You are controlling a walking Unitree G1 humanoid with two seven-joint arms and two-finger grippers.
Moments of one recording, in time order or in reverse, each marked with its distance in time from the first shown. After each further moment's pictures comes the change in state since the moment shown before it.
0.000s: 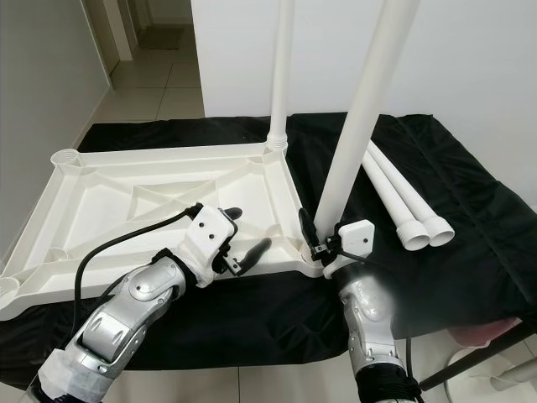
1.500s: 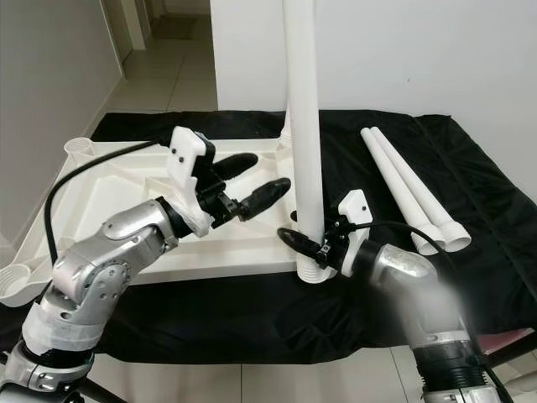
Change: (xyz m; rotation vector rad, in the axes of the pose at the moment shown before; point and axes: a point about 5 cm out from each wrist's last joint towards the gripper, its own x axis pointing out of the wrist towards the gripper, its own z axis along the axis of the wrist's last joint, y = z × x) left arm 0.002 0.023 0.078 -0.290 -0.220 -0.219; right arm 0.003 -0.004 0.053 0.144 0.261 0.623
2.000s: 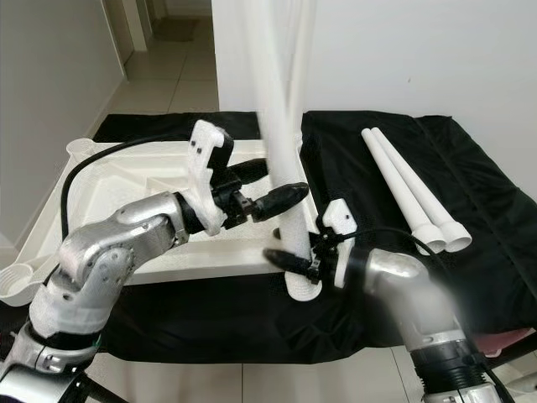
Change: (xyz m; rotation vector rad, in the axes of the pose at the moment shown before) left arm 0.017 -0.007 0.006 -0.165 0.077 -0.132; right arm 0.008 0.016 -0.005 -0.005 0.092 0.186
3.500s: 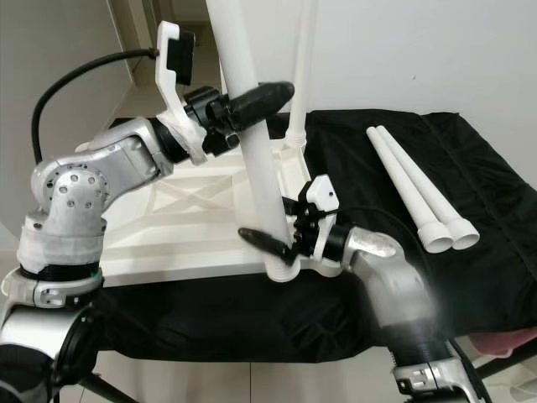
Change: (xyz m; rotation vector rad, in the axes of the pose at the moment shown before) left arm 0.004 0.030 0.083 -0.059 -0.209 0.073; right arm 0.033 -0.023 0.036 -0.045 -0.207 -0.168
